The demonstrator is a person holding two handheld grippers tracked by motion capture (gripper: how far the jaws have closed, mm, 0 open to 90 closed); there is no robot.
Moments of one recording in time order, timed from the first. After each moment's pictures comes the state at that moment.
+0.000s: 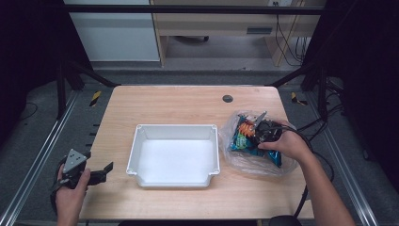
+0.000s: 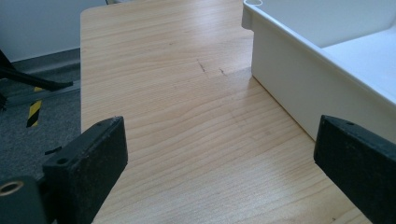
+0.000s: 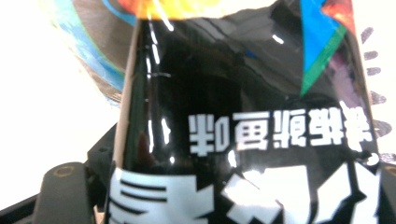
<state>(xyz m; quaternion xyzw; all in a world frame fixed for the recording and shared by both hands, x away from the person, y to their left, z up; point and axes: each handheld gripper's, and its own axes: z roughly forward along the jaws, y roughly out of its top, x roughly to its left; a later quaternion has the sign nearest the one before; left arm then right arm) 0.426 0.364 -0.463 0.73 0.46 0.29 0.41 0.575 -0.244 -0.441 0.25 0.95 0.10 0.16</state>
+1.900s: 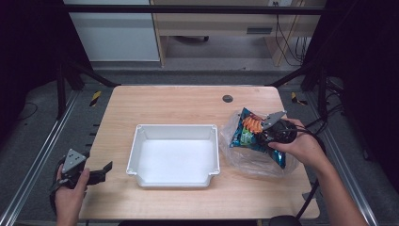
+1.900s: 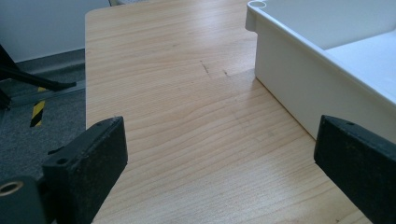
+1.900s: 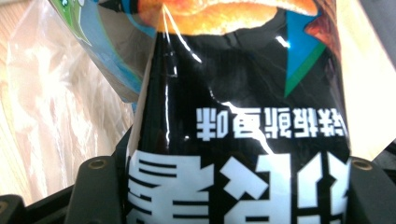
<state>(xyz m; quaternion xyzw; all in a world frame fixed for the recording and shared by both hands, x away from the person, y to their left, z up) 0.426 0.365 -0.462 0.73 0.46 0.30 0.41 0.536 -0.261 -0.390 0.22 0.93 0.20 0.21</state>
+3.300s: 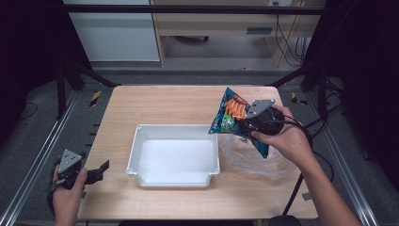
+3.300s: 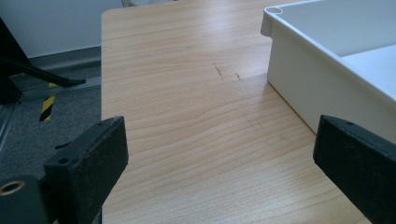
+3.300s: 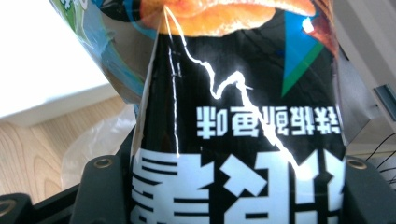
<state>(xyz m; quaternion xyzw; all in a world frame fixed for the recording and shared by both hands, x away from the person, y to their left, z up) 0.423 0.372 -0.461 0.70 0.49 0.30 0.42 0.515 -0.195 -0.318 0.20 0.90 0.25 0.29</state>
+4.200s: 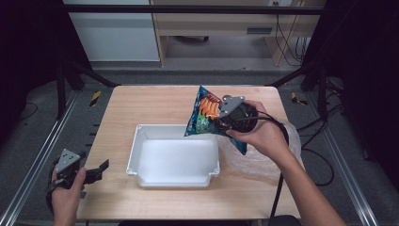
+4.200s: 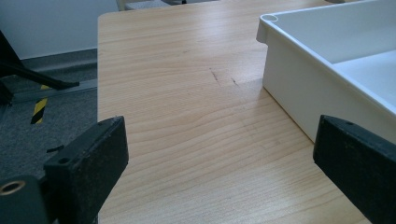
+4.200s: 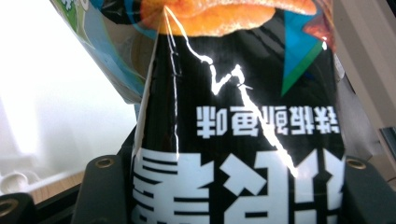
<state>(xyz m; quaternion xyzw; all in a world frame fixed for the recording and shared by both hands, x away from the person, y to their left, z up) 0.425 0.374 -0.460 0.70 0.48 0.30 0.43 0.516 -0.126 -0.304 0.14 0.91 0.25 0.29</state>
